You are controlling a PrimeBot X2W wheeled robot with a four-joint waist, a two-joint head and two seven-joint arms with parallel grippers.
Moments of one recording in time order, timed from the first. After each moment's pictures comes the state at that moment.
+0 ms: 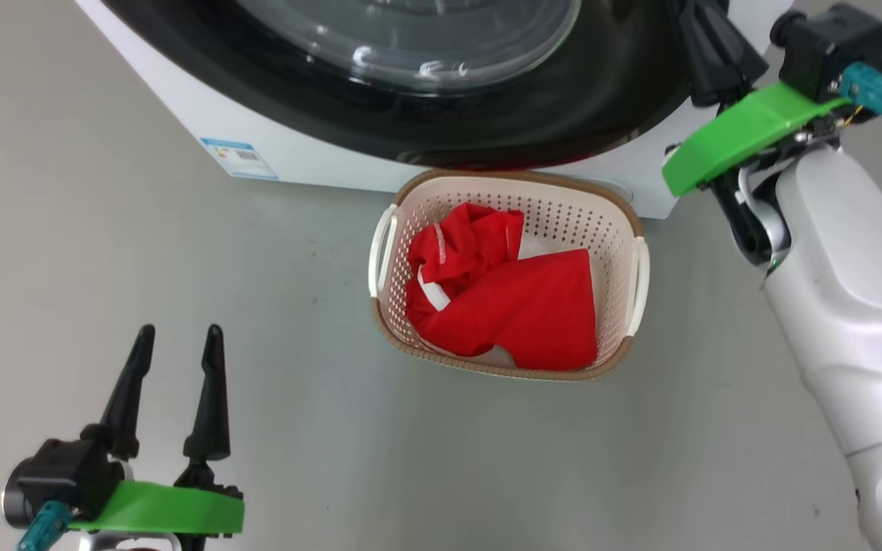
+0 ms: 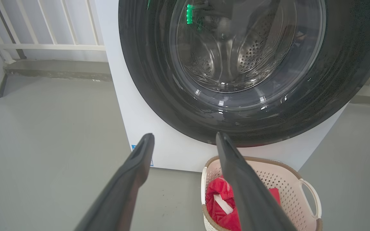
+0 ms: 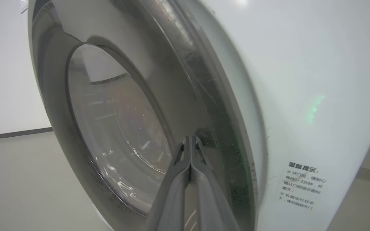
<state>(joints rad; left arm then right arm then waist) -0.16 0.03 0.06 0.14 -0.21 -0.12 -0.25 -0.95 -0.13 0.25 0.70 0.35 0.13 -0.26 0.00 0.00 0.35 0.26</state>
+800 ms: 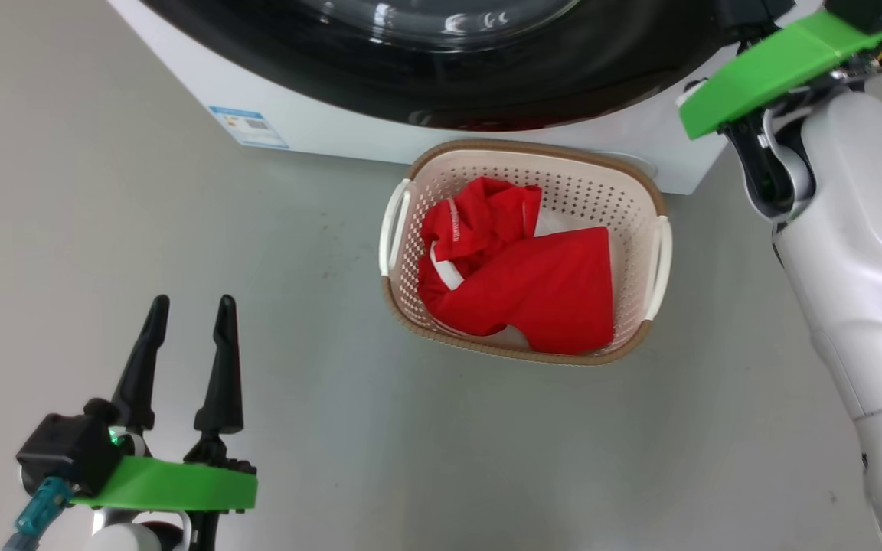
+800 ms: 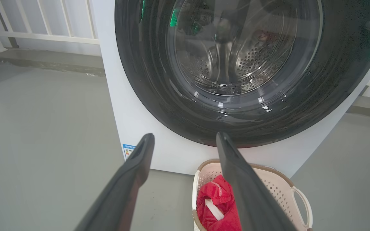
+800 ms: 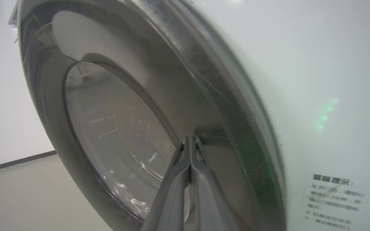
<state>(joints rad) -0.21 0.03 0.02 0.14 -0.29 -0.13 -0.25 -1.06 -0.13 0.24 0.76 0.45 0.14 -0.26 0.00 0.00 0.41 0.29</state>
